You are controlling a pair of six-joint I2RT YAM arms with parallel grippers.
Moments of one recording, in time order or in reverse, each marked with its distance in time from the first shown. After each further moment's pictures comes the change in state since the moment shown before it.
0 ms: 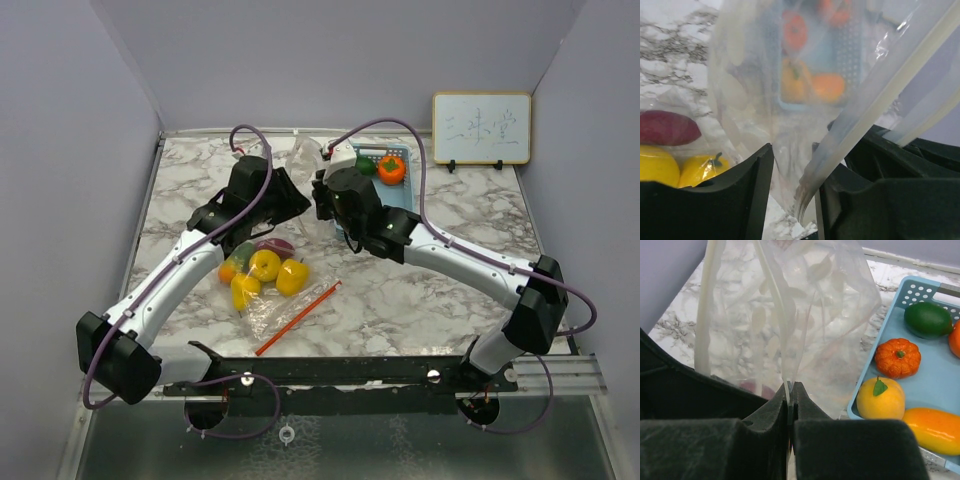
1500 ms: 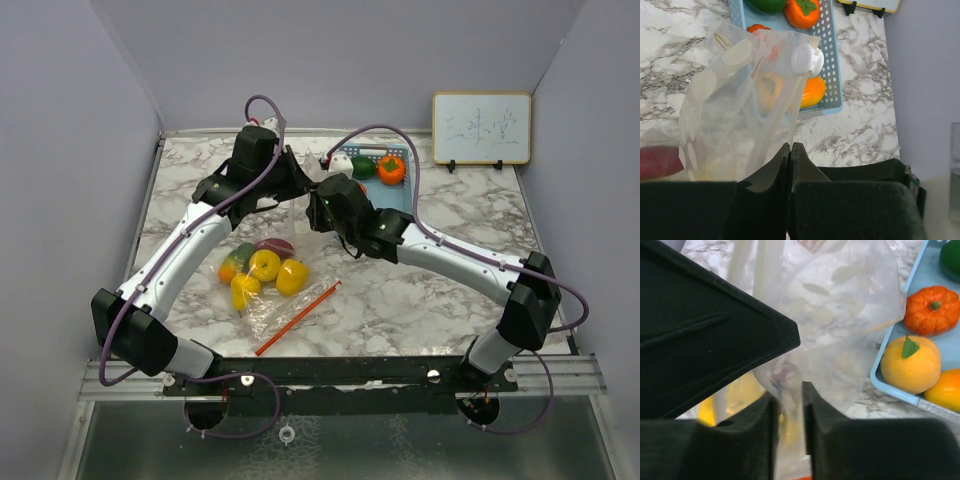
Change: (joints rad) left arm 0.043 0.156 0.243 -0.065 0.119 0.137; right arm 0.002 0.035 0.019 -0.142 -0.066 0.206
